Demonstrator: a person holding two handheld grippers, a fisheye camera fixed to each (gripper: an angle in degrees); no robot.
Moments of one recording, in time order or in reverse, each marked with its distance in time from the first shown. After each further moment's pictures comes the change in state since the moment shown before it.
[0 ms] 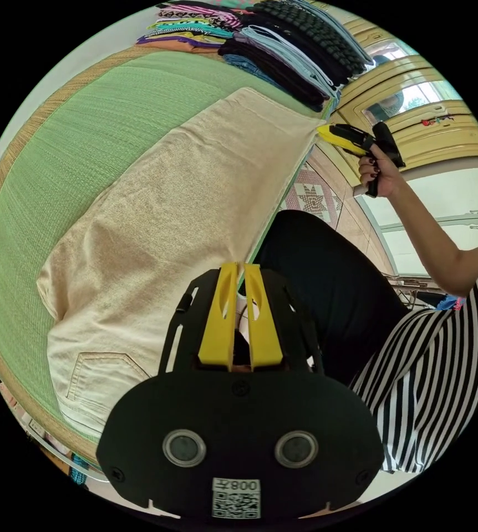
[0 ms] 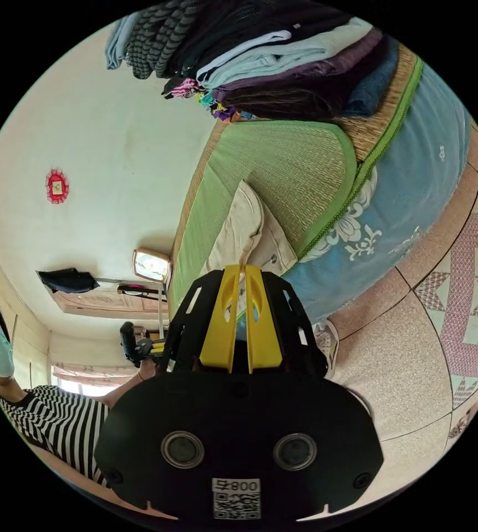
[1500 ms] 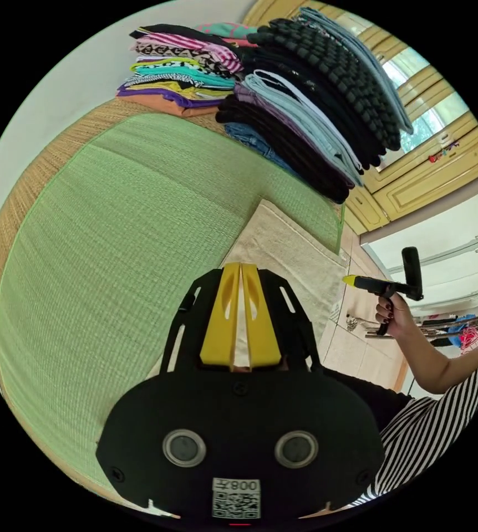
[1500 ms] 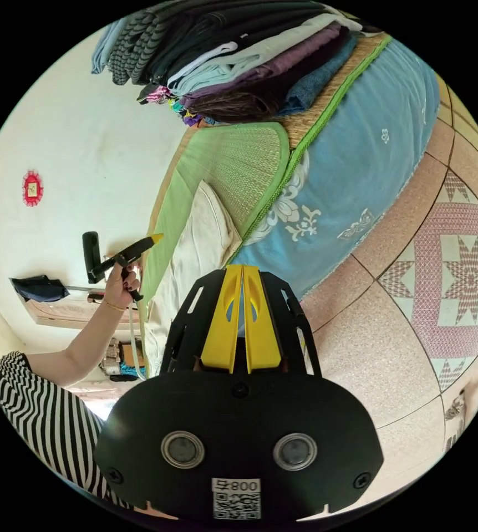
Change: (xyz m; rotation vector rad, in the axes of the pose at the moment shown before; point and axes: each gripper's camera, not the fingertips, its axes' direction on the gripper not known) left arm -0.043 -0.126 -0.135 0.218 -0.042 0.043; right arm -0.008 0.023 0.058 0.054 0.158 0.031
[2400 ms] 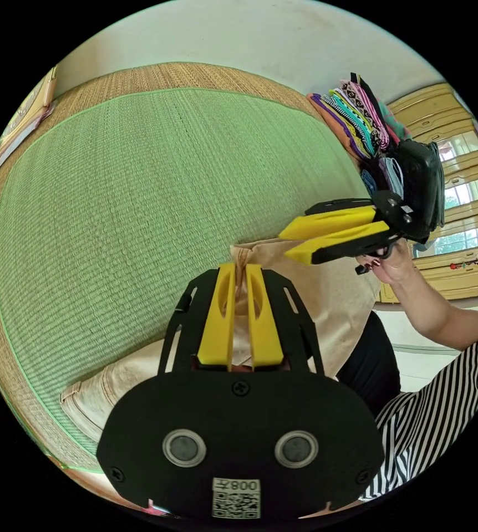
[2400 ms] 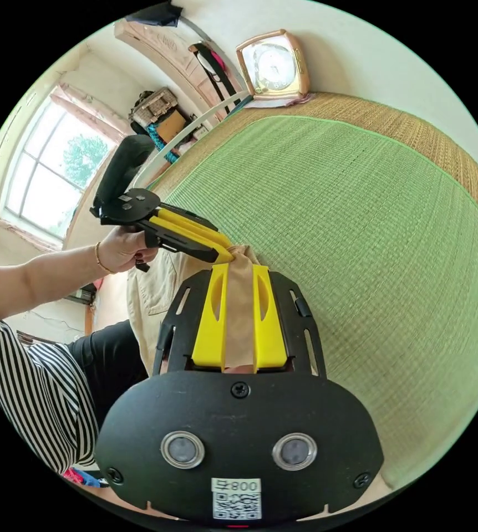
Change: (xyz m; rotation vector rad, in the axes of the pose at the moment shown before) left arm -0.180 0.358 -0.250 0.110 -0.020 -0.560; right arm -0.476 0.056 0.357 -0.779 -0.031 -1.221
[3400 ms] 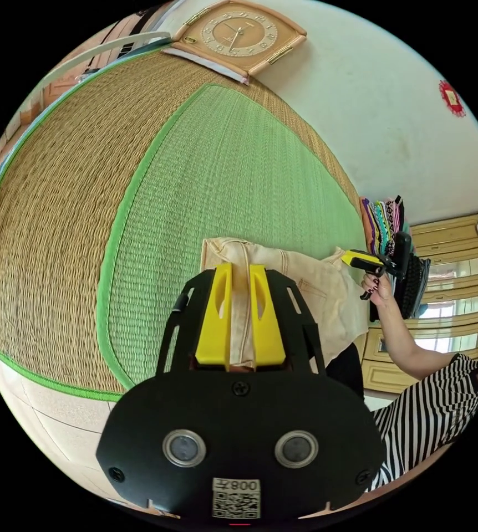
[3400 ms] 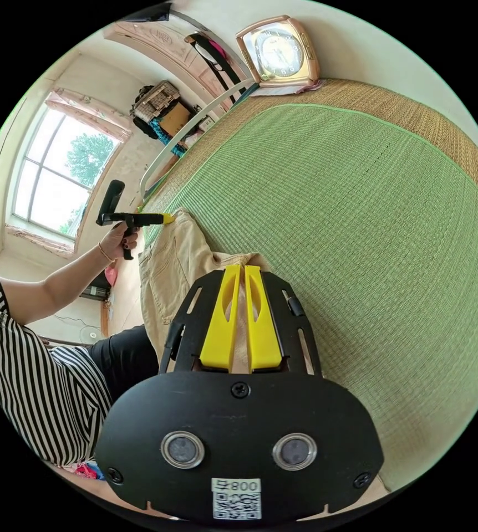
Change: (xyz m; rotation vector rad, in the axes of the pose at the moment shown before) left arm -0.202 0.254 -0.215 0.259 0.100 -0.516; right arm -0.046 -0.110 -0.015 -0.064 -0.075 0.022
